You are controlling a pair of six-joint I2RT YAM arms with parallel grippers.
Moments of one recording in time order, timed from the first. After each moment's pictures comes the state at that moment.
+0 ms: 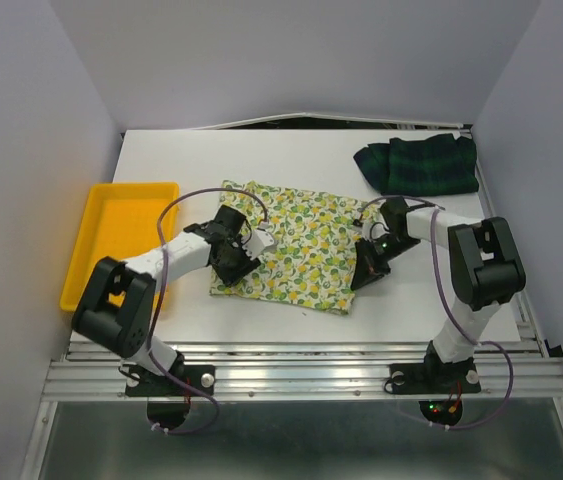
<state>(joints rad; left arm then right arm) -0.50 1.45 0.84 -0.55 0.13 0.52 0.18 1.82 1.02 -0.79 -0.79 -0.09</state>
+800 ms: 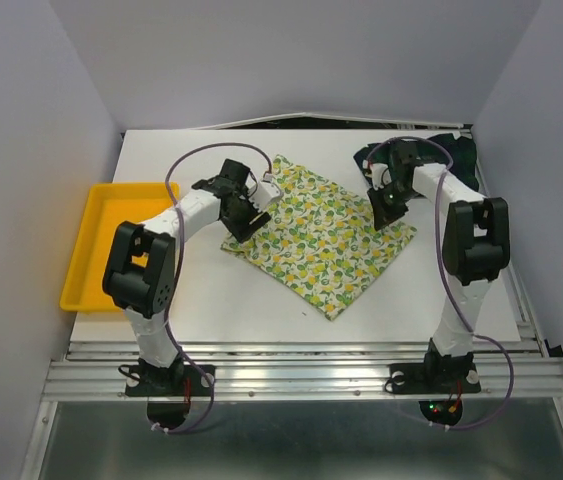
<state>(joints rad) -0.40 1.82 1.29 -0.58 0.13 0.55 0.11 2.01 1.58 -0.89 -0.37 -0.33</state>
